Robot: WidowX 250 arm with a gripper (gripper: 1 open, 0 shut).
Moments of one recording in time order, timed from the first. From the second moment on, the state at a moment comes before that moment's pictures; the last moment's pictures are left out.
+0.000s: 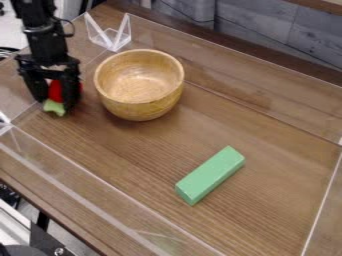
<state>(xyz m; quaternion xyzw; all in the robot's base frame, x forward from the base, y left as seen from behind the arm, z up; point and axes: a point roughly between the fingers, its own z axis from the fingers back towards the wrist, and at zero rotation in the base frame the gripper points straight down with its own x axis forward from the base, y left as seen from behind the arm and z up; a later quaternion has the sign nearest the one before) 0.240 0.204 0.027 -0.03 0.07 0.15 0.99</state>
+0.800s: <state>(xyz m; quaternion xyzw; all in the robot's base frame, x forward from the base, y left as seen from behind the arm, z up) 0.248 0.208 0.021 -0.03 0.06 0.22 0.97</state>
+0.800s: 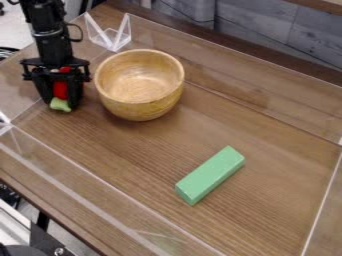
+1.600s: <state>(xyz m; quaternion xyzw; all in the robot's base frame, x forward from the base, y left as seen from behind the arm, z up) 0.245 0.208 0.021 -0.03 0.07 0.25 0.97</state>
